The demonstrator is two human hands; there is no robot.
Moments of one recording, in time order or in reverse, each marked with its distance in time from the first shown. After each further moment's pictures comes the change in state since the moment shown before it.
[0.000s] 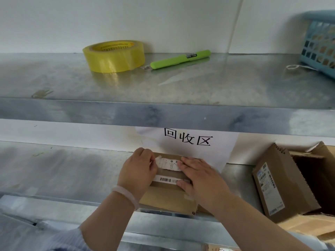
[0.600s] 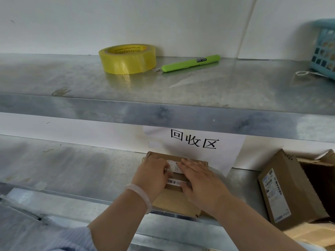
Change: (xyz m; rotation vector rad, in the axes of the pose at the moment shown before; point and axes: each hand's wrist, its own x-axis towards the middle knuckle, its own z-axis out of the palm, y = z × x) left_hand -0.004 0.009 0.009 -0.031 -0.168 0.002; right_hand 0.004 -0.009 0.005 0.008 0.029 -0.065
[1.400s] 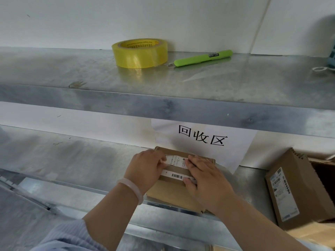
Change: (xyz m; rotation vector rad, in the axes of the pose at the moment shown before) left_hand -0.009 -0.028 -0.022 0.068 0.059 0.085; right_hand -0.003 -0.009 0.006 -0.078 0.017 0.049
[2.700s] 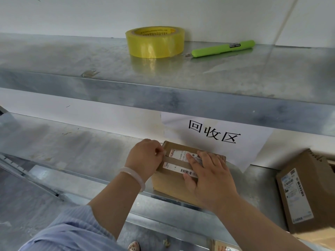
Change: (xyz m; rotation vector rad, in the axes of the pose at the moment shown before) left_hand 0.008 -0.025 0.000 -0.062 0.041 -0.287; right_hand 0.001 -0.027 -0.005 -0.169 0.037 0.099
